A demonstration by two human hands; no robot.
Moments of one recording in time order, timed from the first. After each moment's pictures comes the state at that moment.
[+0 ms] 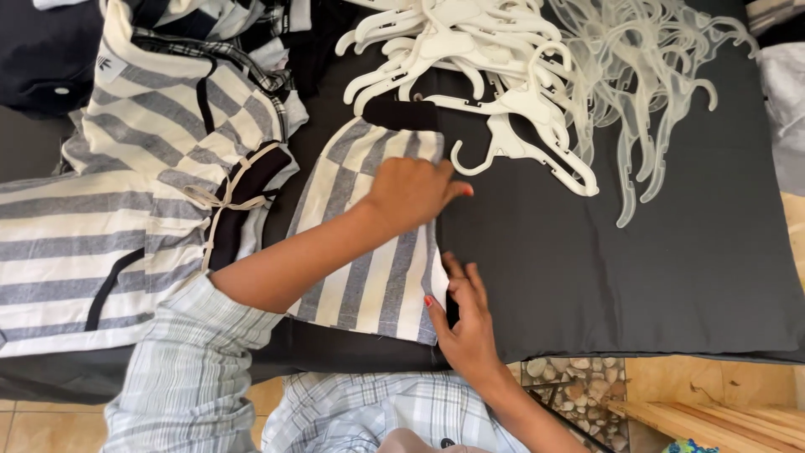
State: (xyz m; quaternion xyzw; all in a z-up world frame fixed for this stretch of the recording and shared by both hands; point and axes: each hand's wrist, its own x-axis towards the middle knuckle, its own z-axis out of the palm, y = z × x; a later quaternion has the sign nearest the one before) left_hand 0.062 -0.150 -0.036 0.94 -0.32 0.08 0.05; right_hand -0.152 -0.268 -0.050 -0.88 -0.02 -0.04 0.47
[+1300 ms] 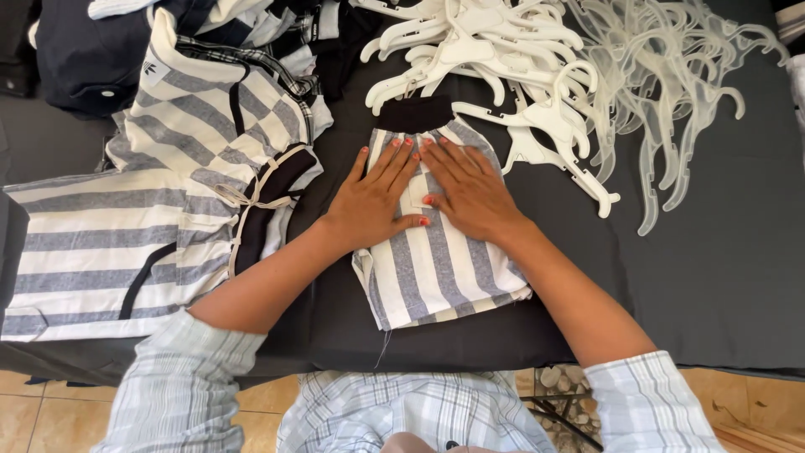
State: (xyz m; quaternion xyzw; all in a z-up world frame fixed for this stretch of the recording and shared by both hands) left_hand 0.040 -0.055 -0.058 0.94 -0.34 0.06 0.08; right_hand 0.052 -0.288 -0.051 -0.95 -0.31 0.01 0.09
